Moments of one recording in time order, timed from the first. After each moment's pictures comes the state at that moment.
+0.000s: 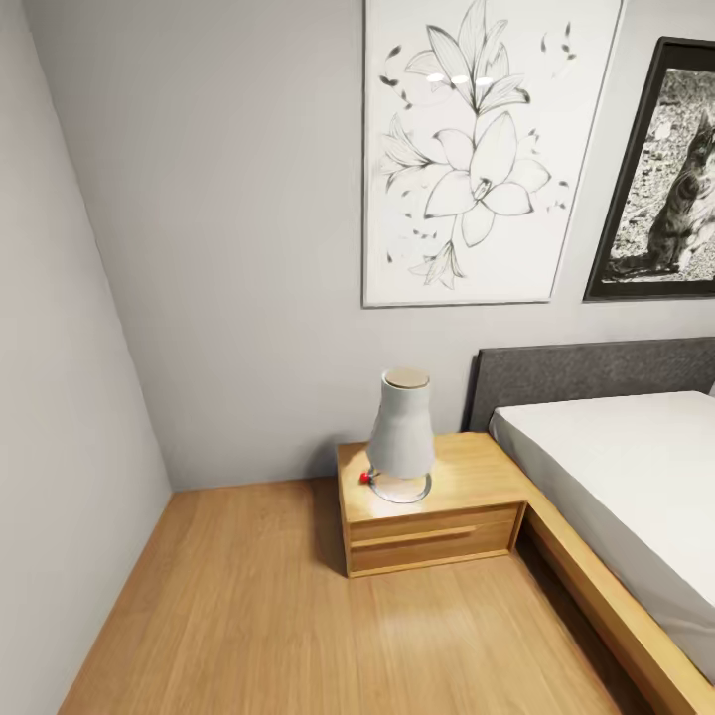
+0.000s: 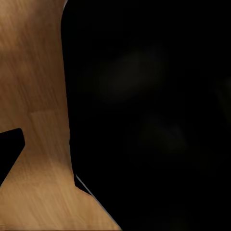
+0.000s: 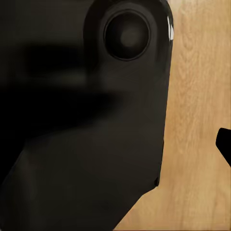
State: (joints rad) left arm 0.00 0.00 0.00 0.00 0.00 0.00 0.00; right arm 0.00 0.00 0.00 0.00 0.00 0.00 0.00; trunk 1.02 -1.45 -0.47
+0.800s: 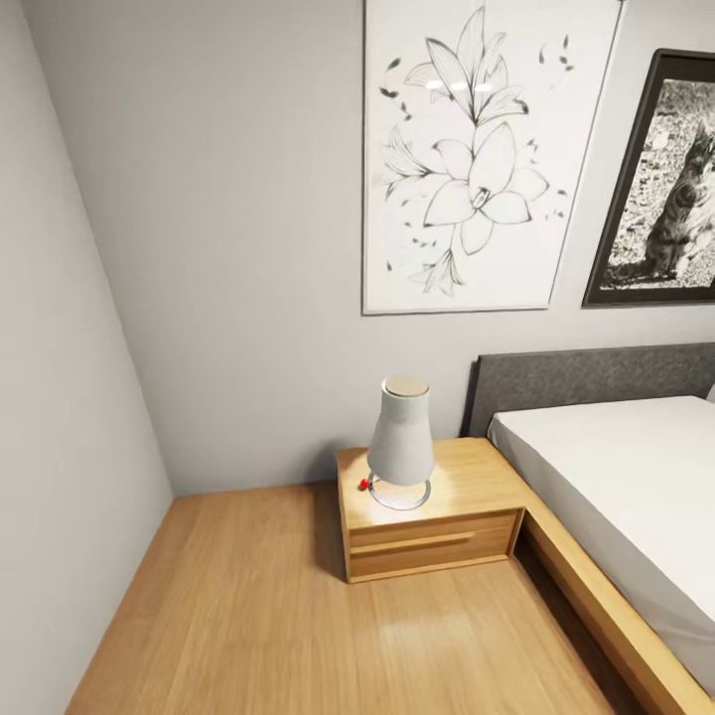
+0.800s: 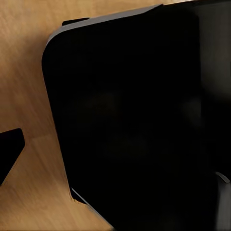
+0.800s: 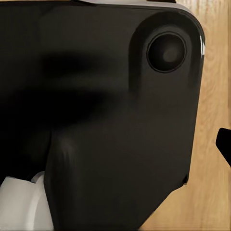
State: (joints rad) left arm 0.00 -0.04 -0.09 -0.02 -0.05 -0.06 0.01; right arm 0.00 0.05 -0.01 -0.02 -0.01 -0.02 0.02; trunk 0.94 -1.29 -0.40
